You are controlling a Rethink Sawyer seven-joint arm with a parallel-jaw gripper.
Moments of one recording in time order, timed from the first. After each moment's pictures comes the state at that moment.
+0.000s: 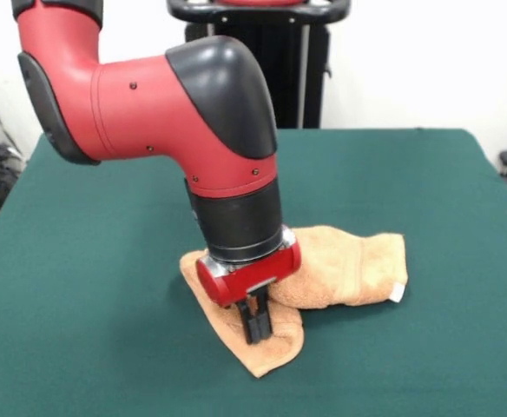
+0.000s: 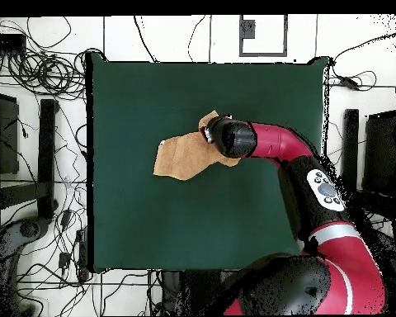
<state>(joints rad) -0.53 -0.31 0.44 1.33 -0.40 0.51 1.15</state>
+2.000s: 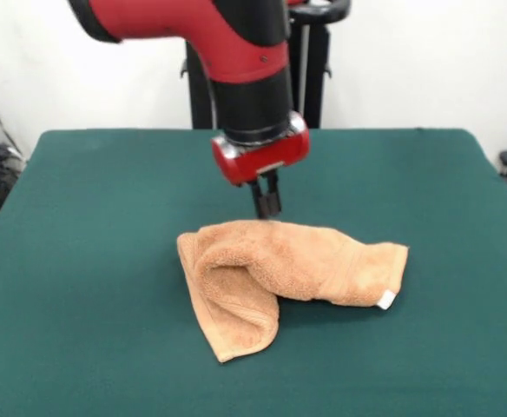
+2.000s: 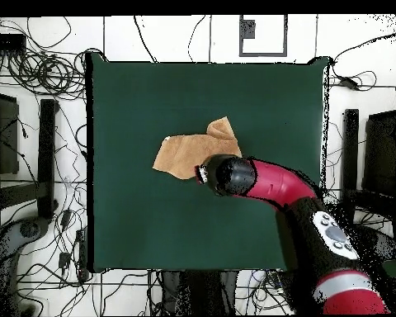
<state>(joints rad) -0.46 -0.56 0.26 1.71 -0.15 0.51 1.15</state>
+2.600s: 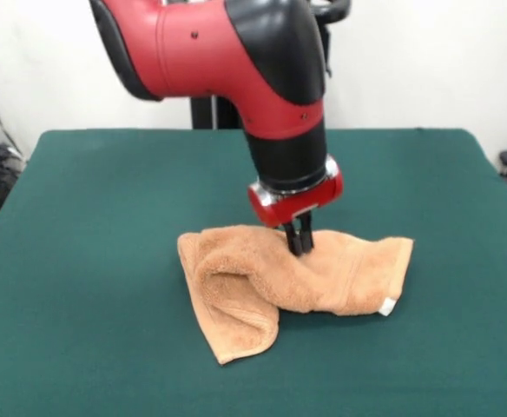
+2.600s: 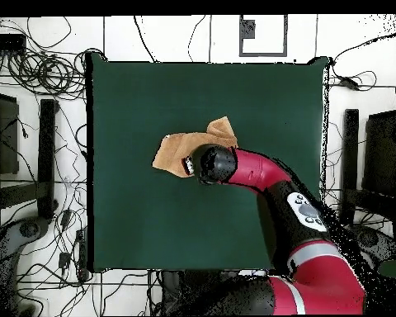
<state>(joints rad) -0.39 -0.43 0.24 1.58 -0.10 0.53 1.15</state>
